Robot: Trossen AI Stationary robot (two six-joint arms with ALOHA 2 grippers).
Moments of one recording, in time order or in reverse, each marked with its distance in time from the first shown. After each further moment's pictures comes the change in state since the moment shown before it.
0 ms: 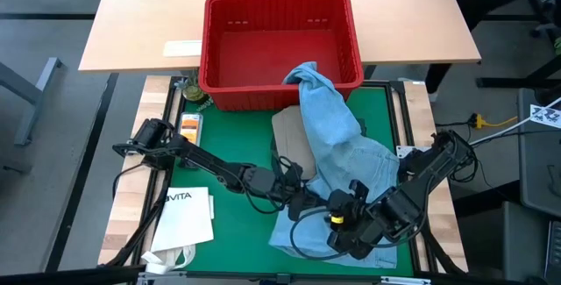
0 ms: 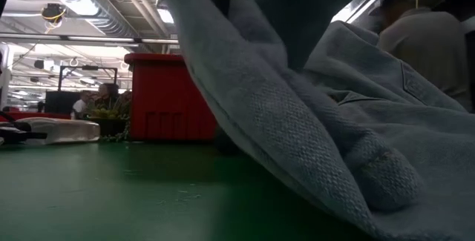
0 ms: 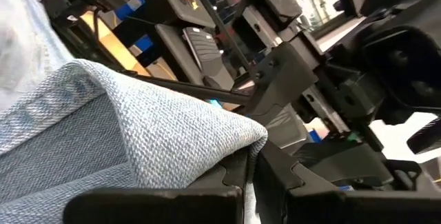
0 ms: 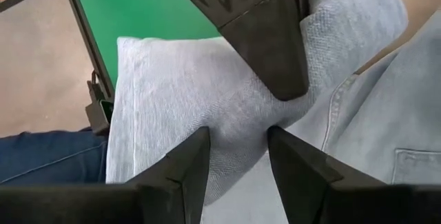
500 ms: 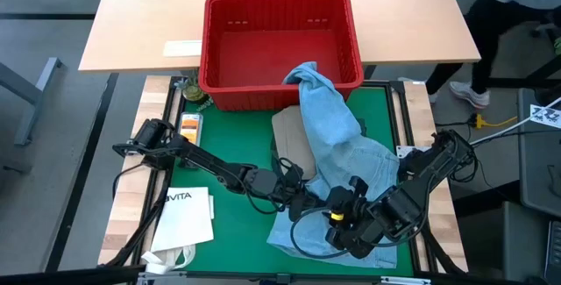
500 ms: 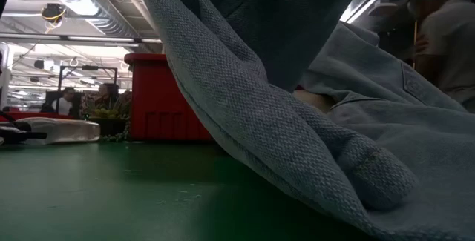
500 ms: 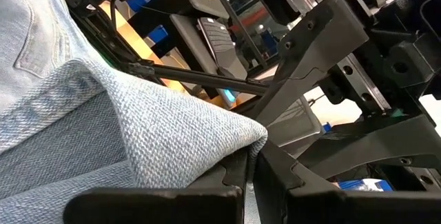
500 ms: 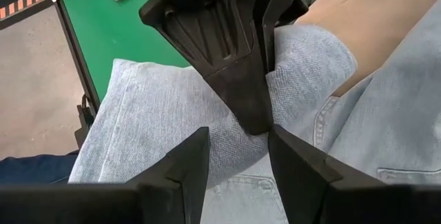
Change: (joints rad) left arm 0.000 0.001 0.000 -0.052 -0.001 0.000; right arm 0.000 -0.001 0.002 -0.002 0.081 0.000
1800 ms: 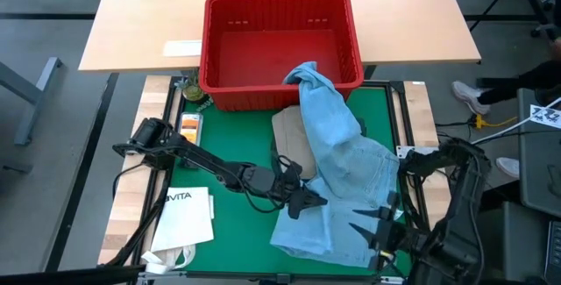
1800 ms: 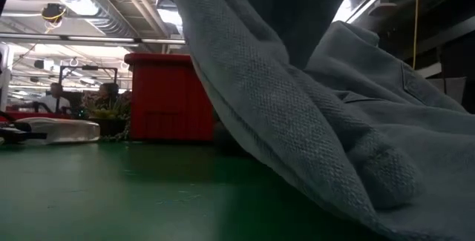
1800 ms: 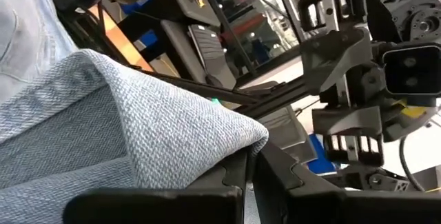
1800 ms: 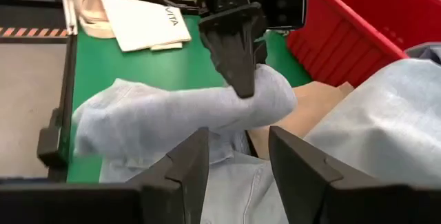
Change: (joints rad) left arm 0.001 -0.012 0.002 0.015 0.000 -0.050; right arm 0.338 -0.003 -0.001 -0.230 0.561 0.051
